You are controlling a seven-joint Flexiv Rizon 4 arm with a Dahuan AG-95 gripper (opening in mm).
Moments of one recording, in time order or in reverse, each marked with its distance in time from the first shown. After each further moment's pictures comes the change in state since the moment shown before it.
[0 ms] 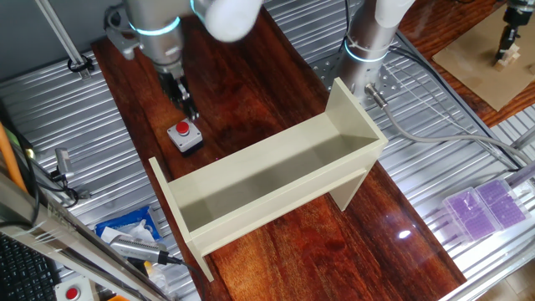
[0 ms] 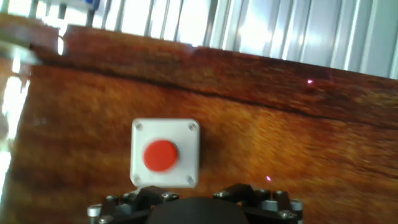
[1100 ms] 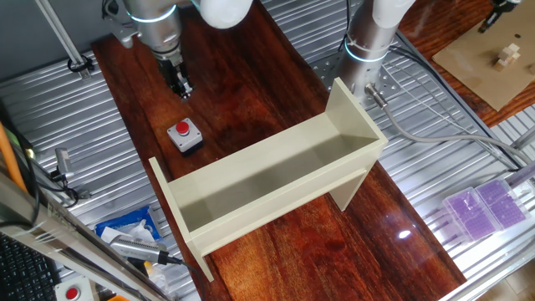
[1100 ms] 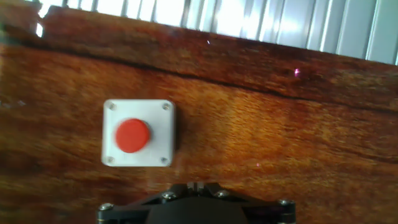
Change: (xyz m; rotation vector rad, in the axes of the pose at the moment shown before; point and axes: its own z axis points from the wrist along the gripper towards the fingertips) arm 0.010 -0.038 0.024 0.029 0.026 -0.025
